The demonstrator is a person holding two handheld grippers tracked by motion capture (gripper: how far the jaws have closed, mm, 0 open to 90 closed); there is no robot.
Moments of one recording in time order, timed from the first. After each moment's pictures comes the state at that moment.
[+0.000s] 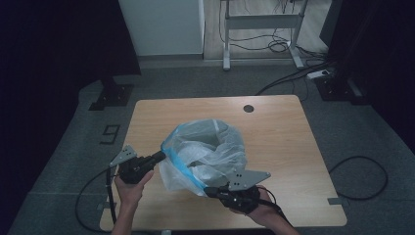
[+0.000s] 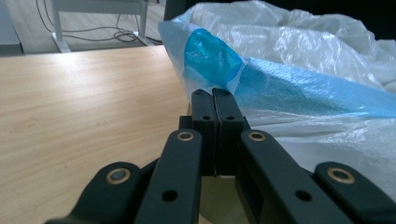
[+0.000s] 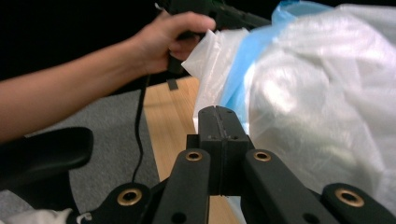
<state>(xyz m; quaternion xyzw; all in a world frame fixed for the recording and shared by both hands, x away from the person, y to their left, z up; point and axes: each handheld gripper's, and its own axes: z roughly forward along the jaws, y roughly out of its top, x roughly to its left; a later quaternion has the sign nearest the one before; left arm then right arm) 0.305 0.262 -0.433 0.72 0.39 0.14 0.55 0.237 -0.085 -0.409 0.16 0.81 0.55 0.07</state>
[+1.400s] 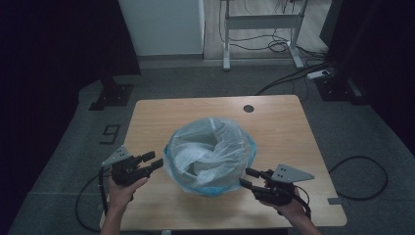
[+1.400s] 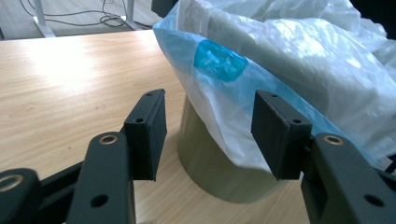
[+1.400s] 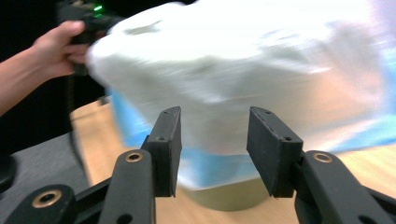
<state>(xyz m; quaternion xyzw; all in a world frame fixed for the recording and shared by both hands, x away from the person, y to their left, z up) 0.308 0.279 -0.428 0.74 0.38 0.11 0.54 0.260 -0.184 -0.440 0.29 0.74 0.59 0.14</state>
